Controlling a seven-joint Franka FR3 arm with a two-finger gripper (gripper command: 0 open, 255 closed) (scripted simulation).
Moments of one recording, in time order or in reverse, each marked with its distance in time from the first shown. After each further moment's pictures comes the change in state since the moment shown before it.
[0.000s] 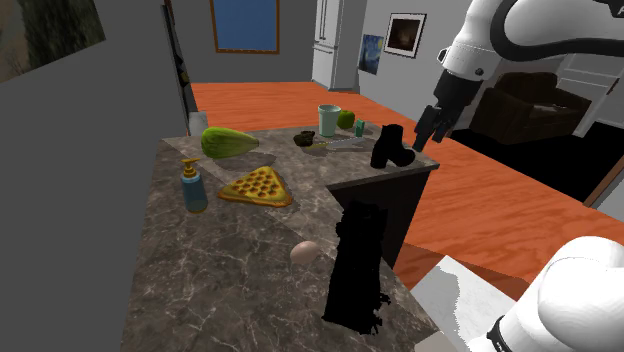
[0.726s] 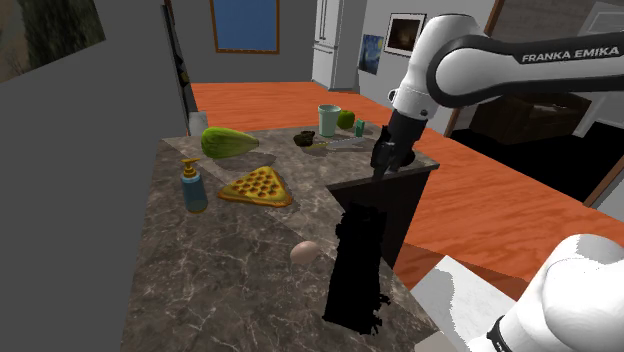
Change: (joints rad) arm 0.089 0.174 0.032 -0.093 0.111 0.218 -0.035
